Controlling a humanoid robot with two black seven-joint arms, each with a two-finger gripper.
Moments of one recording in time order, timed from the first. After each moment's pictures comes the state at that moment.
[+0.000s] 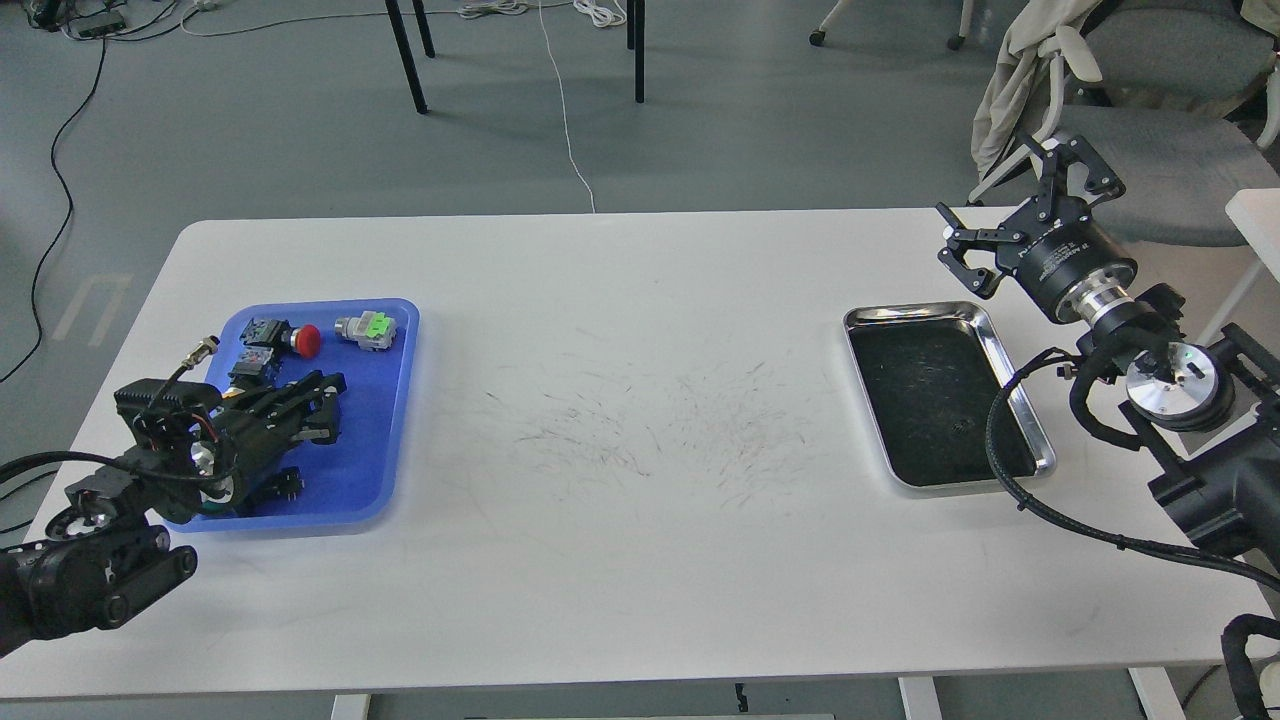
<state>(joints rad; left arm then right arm) -0.61 0.49 -0.15 -0.59 1.42 0.36 -0.38 0.64 -0.39 1.00 0.76 0.02 0.38 0.03</state>
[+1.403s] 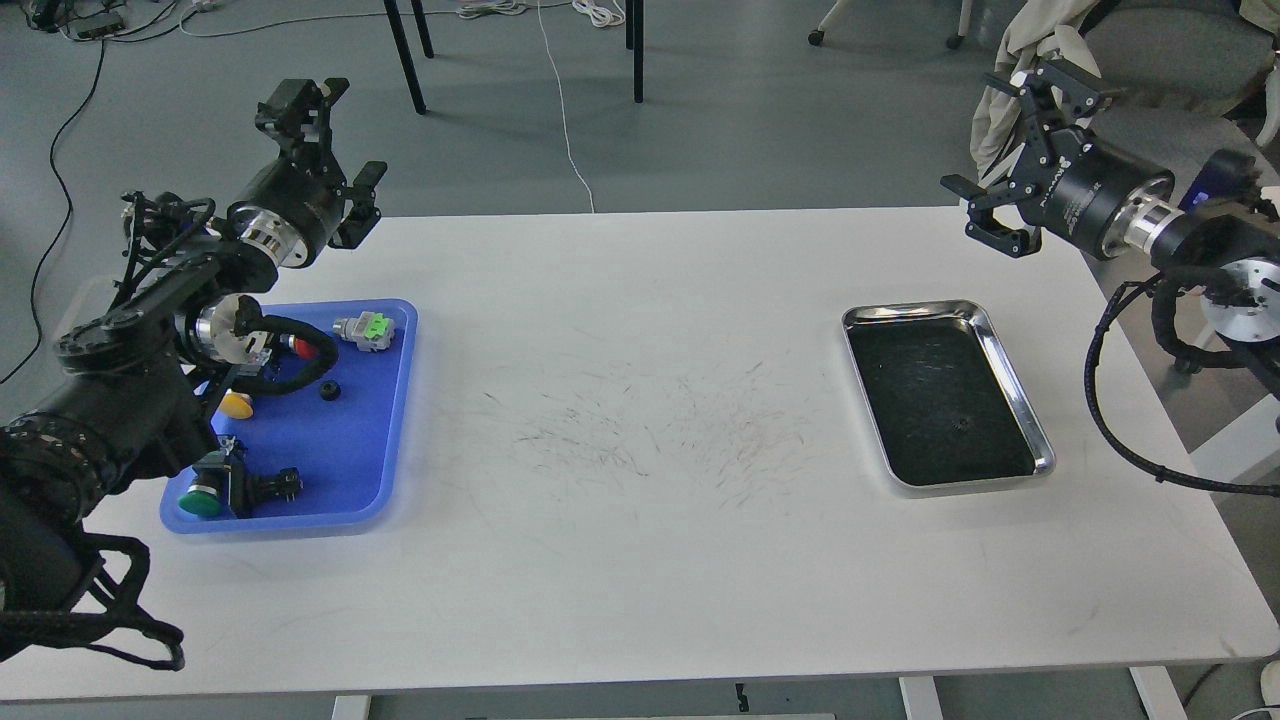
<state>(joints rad) -0.96 0.22 -0.58 -0.30 0.13 -0.45 -0.34 1.00 -0.73 0.41 0.98 -0.26 0.37 0.00</state>
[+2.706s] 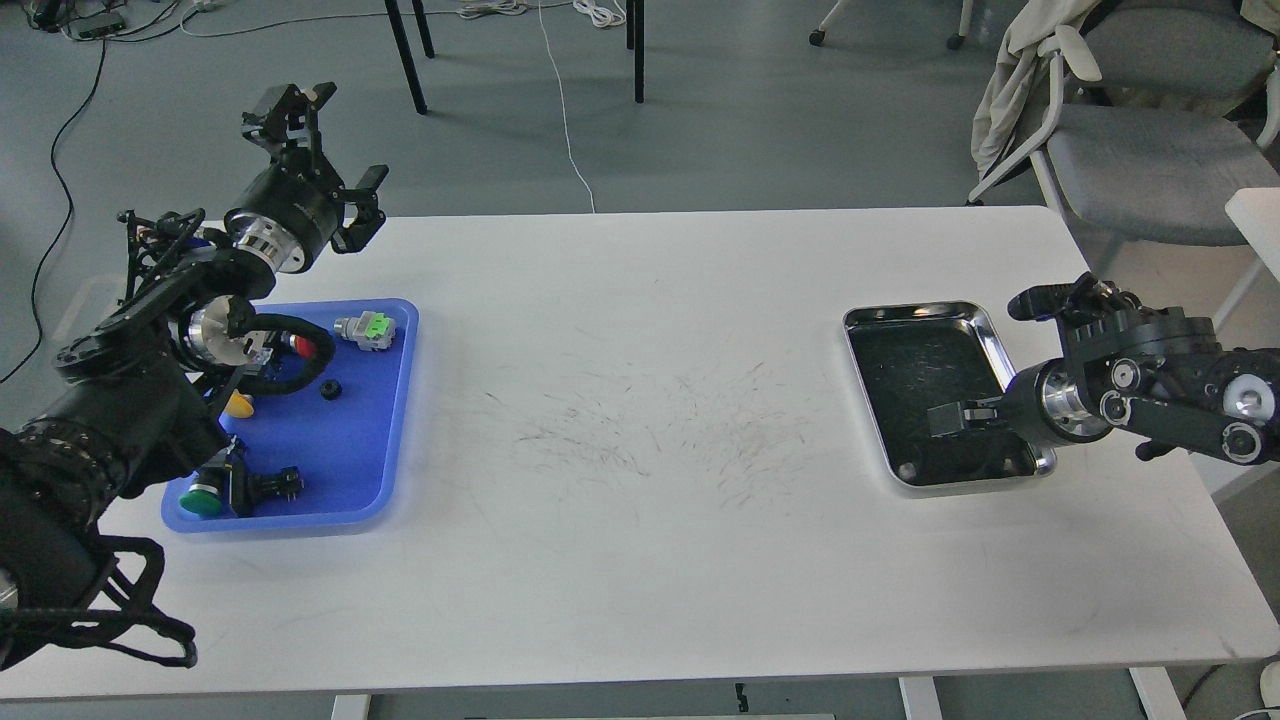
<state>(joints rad) -0.95 0.22 -0.59 -0.29 0.09 -0.42 -0.32 1.22 -0.58 -0.47 0.99 -0.98 0.36 -0.08</state>
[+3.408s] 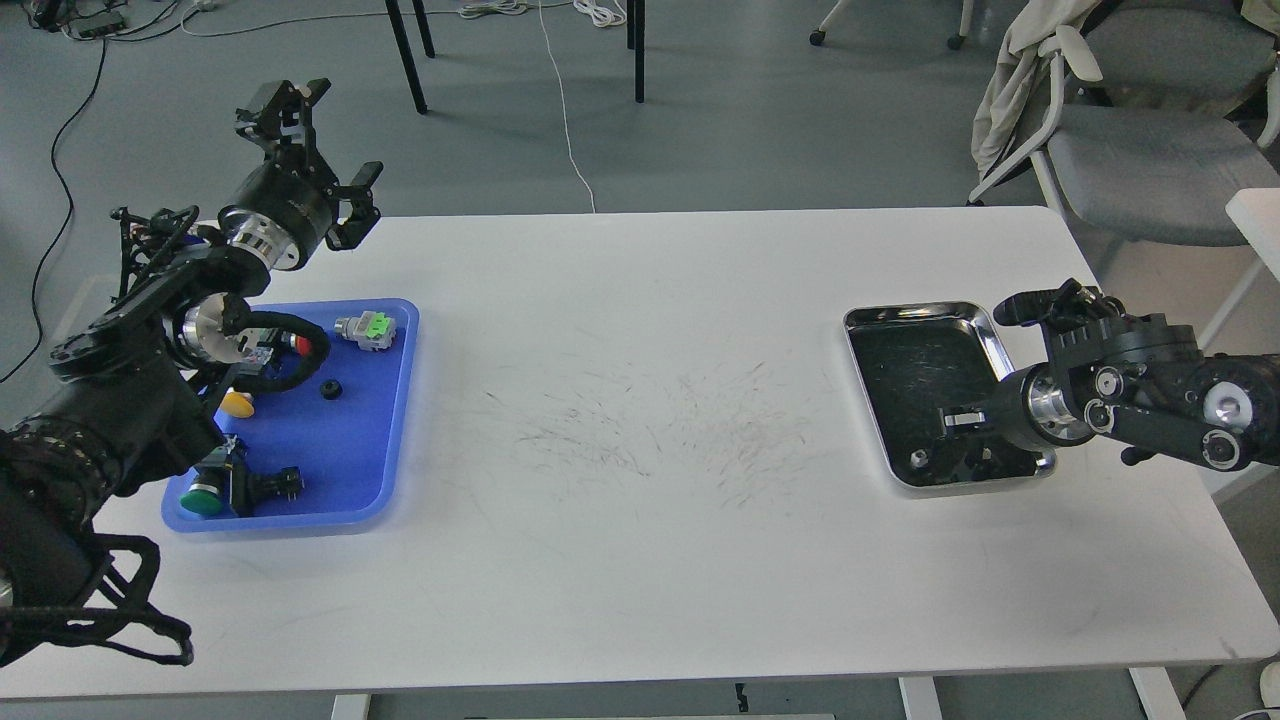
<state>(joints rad) -0.96 0.23 -0.59 -0.29 0.09 -0.42 -0.32 1.21 -0.56 -0.47 0.98 -1.01 0.35 -0.07</state>
